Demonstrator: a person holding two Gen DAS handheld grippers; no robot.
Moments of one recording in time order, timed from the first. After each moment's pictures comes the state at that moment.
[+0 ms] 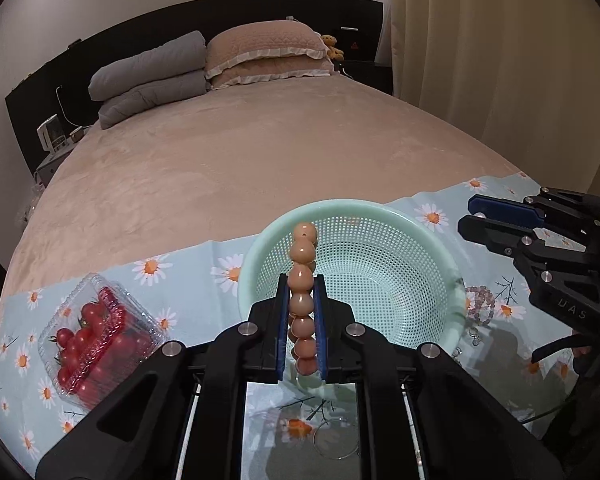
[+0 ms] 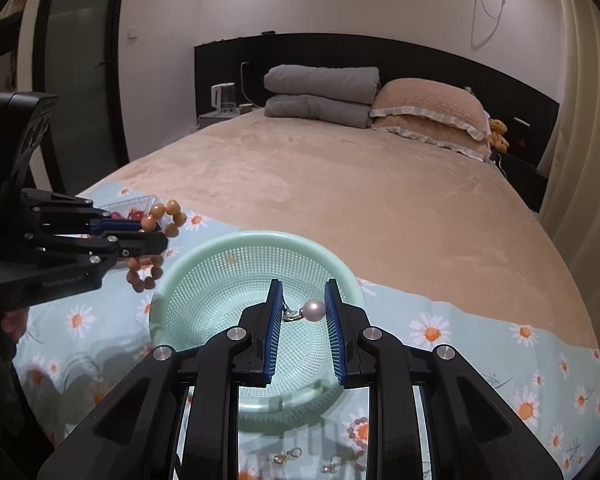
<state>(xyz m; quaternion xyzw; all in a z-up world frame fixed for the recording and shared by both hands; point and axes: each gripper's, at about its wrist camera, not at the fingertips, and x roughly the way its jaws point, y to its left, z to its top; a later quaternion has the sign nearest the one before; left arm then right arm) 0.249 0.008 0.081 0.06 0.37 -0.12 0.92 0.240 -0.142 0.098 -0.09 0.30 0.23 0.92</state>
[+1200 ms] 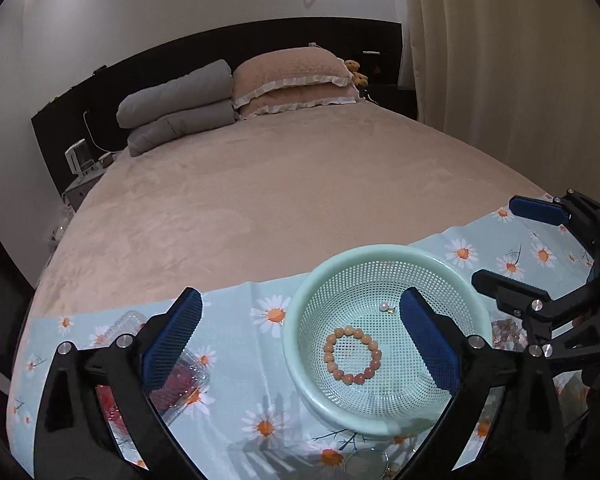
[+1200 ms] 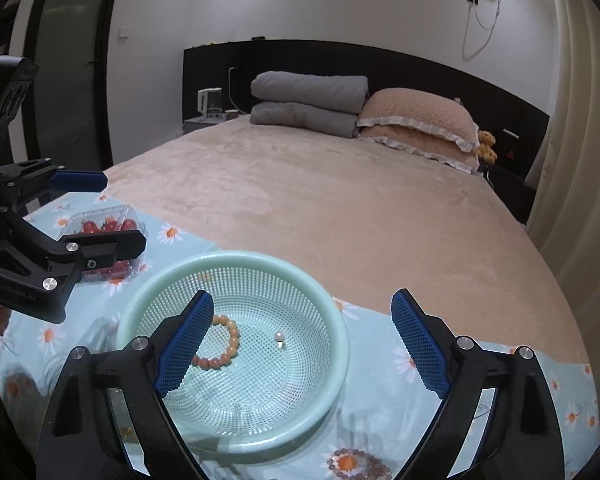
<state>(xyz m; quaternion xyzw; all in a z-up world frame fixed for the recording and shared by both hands) 0.247 0.015 0.121 0.09 0.31 -0.06 0.94 0.236 -0.140 0.121 -0.11 0.26 0.20 0.94</state>
